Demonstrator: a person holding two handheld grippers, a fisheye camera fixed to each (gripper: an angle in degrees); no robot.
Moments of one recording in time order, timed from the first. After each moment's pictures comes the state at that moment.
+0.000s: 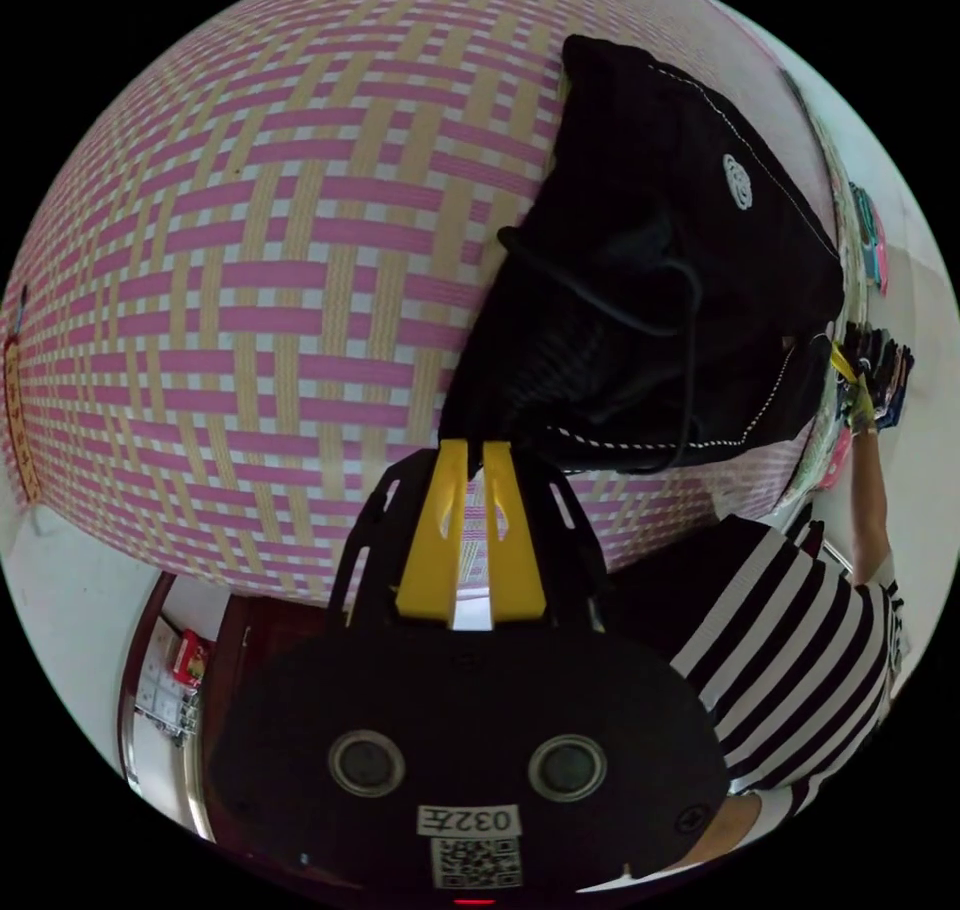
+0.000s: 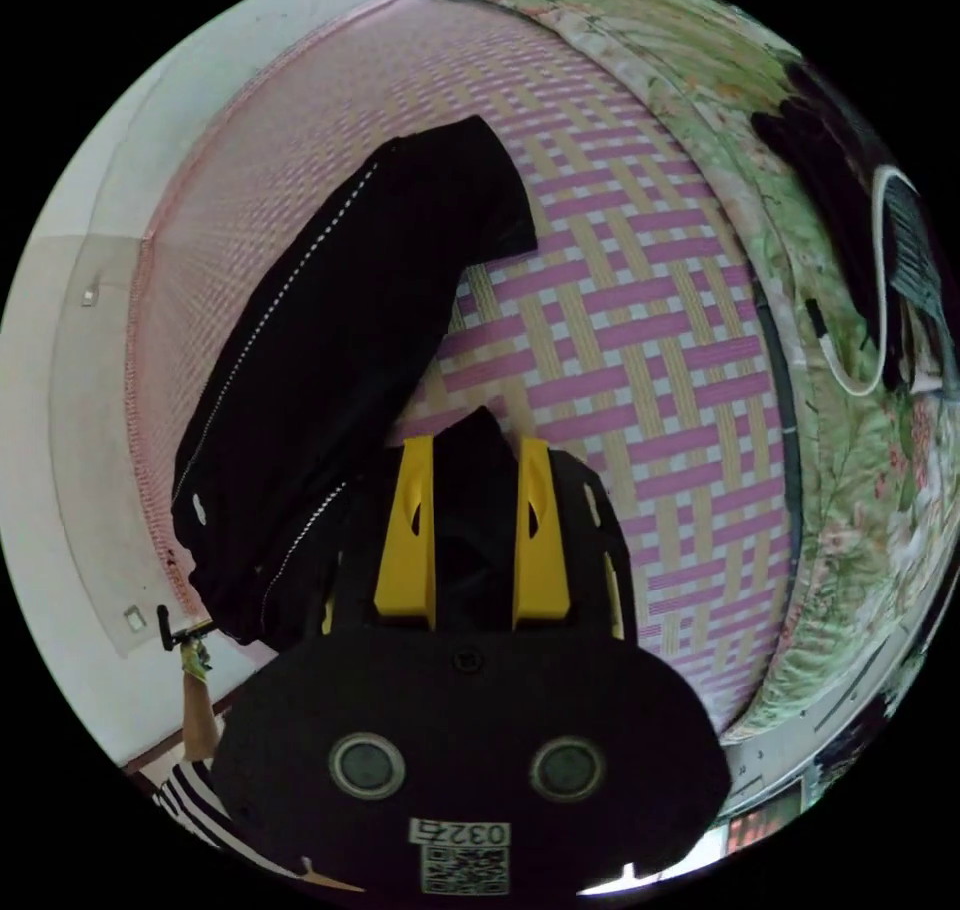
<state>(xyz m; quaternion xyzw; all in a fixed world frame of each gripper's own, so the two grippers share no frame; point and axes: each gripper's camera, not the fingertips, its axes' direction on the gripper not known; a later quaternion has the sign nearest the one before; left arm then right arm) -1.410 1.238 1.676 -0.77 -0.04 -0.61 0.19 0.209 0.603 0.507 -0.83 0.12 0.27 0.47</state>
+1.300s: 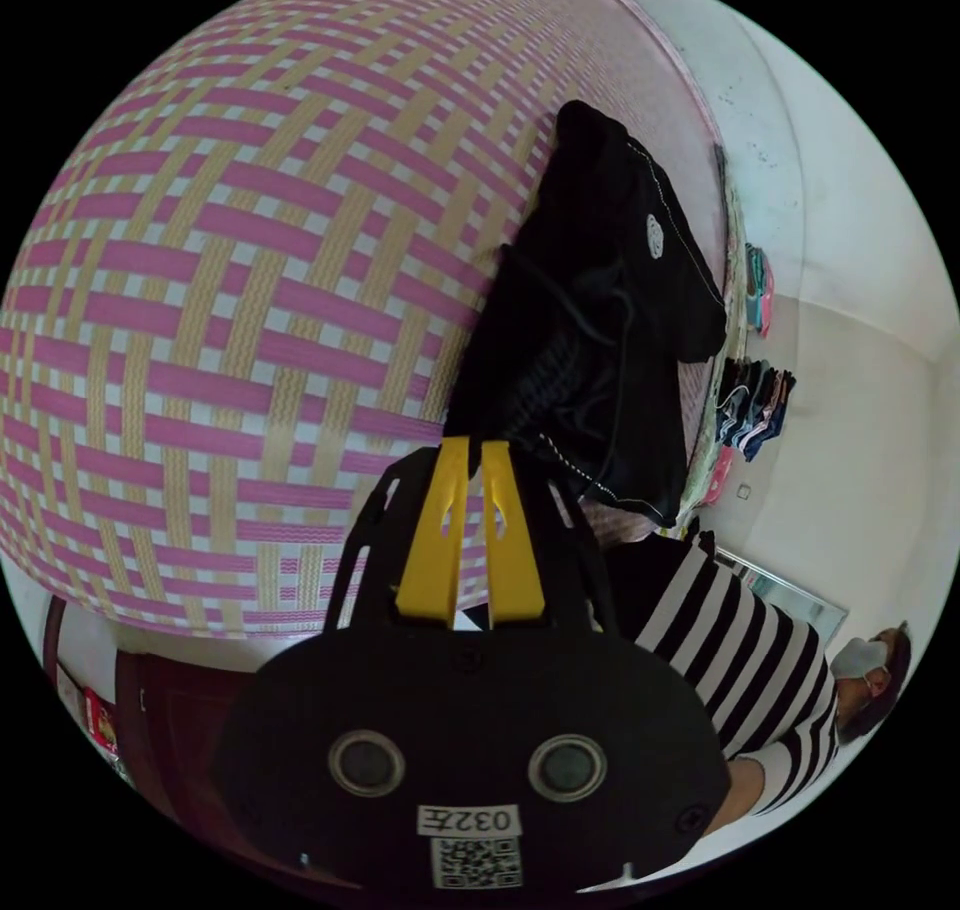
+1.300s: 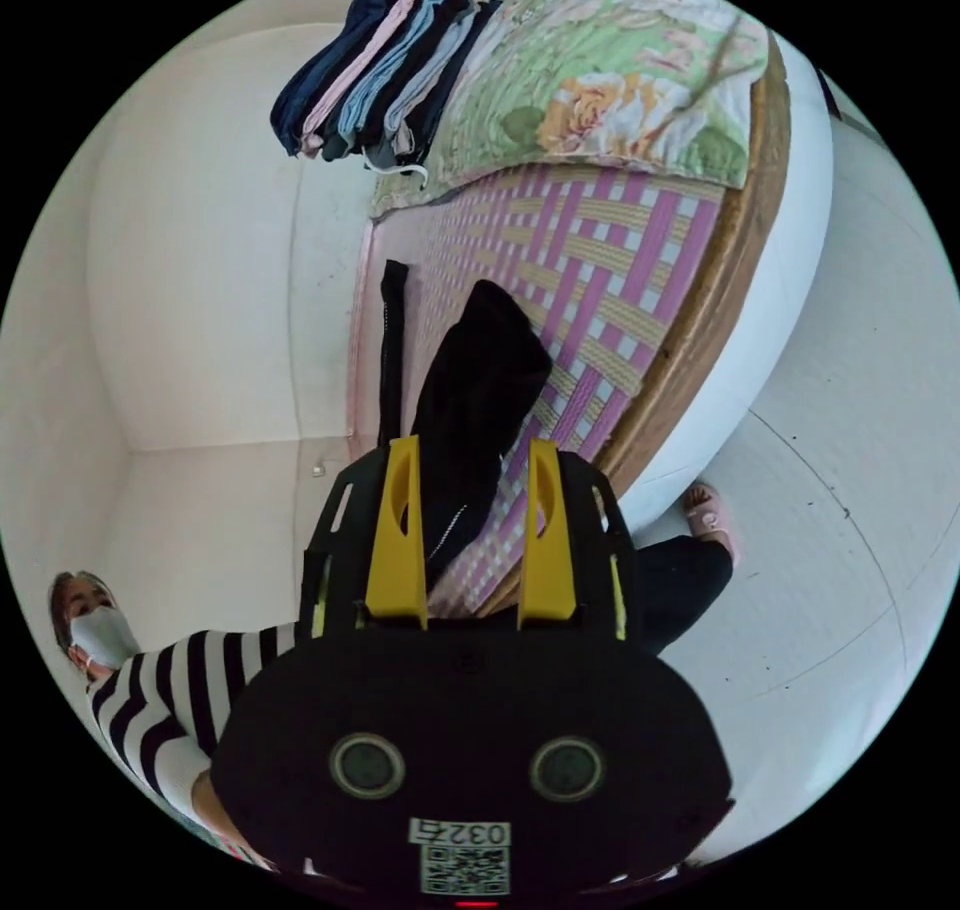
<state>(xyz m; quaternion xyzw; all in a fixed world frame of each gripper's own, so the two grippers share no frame) -1.398 1.289 1.534 -0.62 -0.05 -0.74 0.26 0.198 0.499 -0.041 -0.49 0.16 0.62 0.59</state>
